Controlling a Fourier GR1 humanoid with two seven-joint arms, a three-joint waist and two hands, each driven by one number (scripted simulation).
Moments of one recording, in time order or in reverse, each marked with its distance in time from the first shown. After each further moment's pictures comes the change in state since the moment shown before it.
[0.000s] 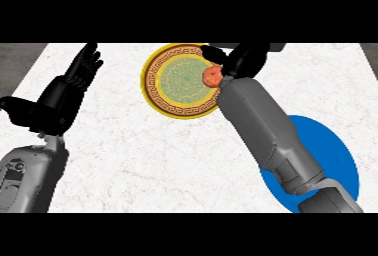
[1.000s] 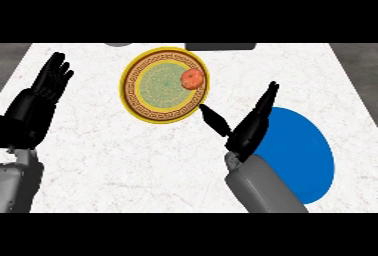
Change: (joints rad) left arm 0.112 0.041 0.101 -0.049 0.015 -0.006 0.010; right arm 0.628 0.005 0.318 -0.649 0.275 -0.090 0.196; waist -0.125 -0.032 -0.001
